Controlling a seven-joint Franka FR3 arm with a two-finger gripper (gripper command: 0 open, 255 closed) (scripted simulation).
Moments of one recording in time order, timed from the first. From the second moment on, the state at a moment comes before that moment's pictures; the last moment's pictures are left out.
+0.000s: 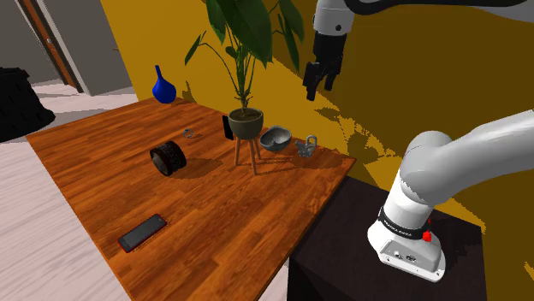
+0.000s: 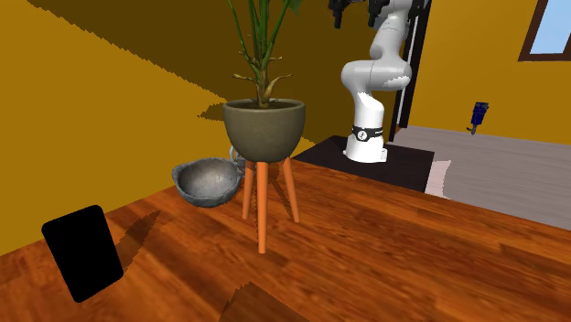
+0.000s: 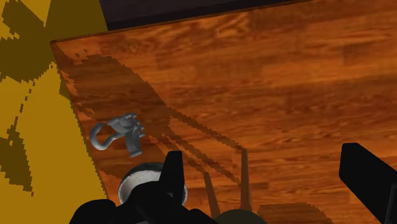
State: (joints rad) arm 0.01 -0.83 0.05 -2.33 -0.02 1.59 0.15
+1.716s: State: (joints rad) arm -0.09 -0.27 -0.29 -2.49 -0.13 2.25 -0.19
